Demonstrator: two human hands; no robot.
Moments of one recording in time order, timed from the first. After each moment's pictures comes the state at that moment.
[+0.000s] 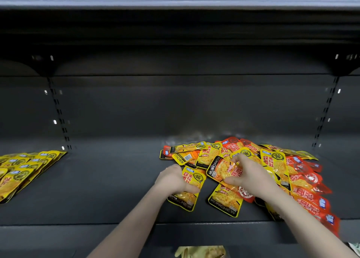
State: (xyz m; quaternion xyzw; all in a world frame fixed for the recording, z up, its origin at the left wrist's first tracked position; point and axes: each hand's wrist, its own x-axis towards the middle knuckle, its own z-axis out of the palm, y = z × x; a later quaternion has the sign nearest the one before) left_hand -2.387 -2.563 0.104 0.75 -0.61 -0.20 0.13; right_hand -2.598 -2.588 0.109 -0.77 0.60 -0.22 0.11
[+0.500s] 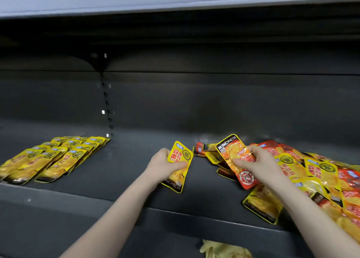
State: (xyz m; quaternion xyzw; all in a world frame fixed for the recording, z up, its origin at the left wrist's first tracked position) left_hand -2.297 -2.509 0.119 0.71 -0.49 -0.26 0.44; right_hand -2.530 -2.594 0.126 -0.74 0.48 -0.39 0.28
